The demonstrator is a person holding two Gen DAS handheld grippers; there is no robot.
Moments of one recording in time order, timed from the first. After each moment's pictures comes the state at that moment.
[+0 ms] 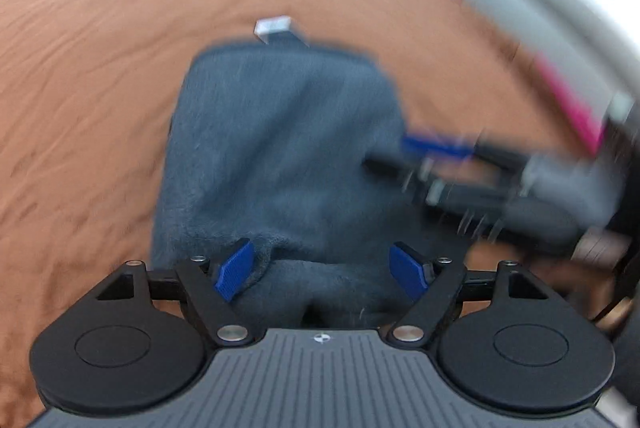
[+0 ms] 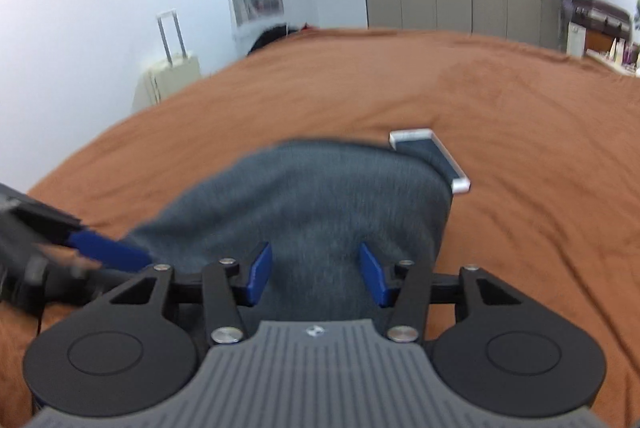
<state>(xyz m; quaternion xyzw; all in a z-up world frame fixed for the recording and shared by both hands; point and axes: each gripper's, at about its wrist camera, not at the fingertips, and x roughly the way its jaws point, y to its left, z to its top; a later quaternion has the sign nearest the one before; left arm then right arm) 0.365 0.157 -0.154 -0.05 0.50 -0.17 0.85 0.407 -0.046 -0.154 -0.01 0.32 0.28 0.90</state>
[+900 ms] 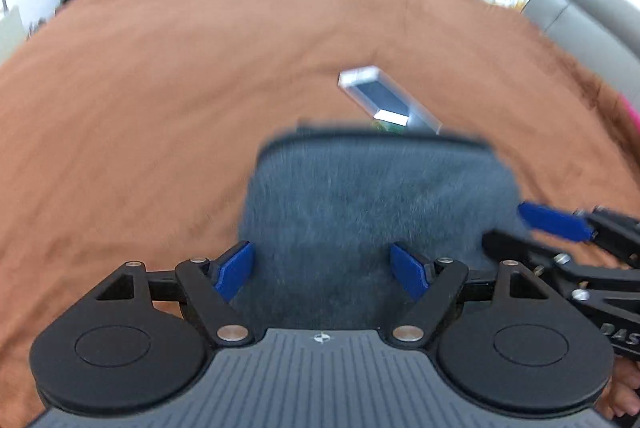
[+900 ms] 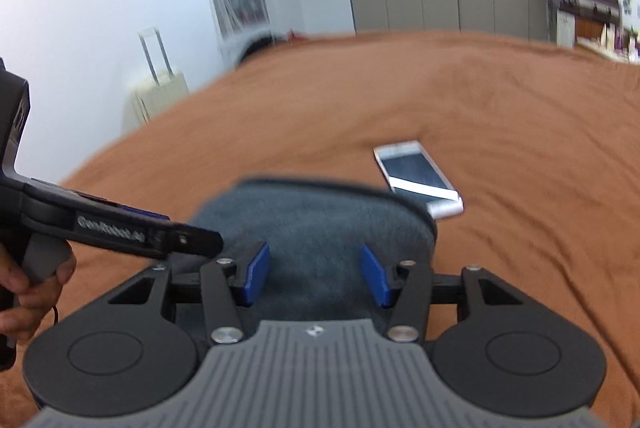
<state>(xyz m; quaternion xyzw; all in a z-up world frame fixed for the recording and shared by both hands) 0.483 0.173 -0.174 -0.06 0.46 -0.06 0.88 0.454 -0.044 -0.149 0.01 0.33 0.26 0.91</state>
